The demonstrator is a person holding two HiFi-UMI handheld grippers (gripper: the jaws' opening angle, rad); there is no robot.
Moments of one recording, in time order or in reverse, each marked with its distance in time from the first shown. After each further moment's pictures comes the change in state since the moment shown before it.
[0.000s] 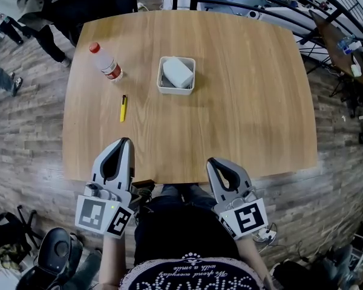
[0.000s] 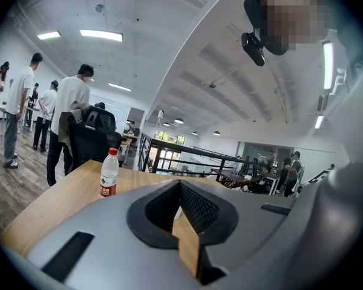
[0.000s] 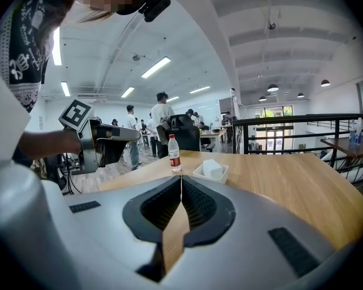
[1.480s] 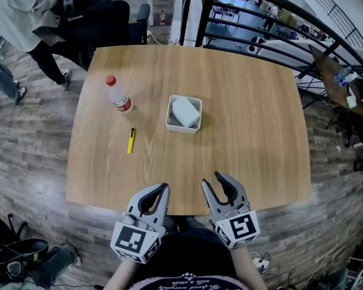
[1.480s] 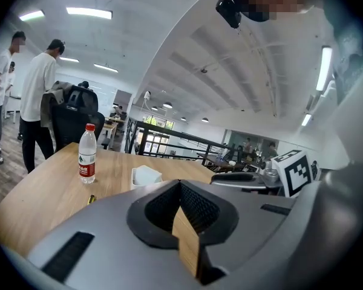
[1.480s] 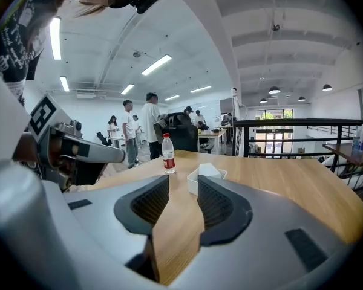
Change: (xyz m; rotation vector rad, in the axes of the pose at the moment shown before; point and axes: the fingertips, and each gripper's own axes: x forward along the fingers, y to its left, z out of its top) left arm 0.017 -0.047 -0.054 0.007 0.152 -0.136; right arm 0.050 -0.025 0.009 -0.030 0.003 -0.019
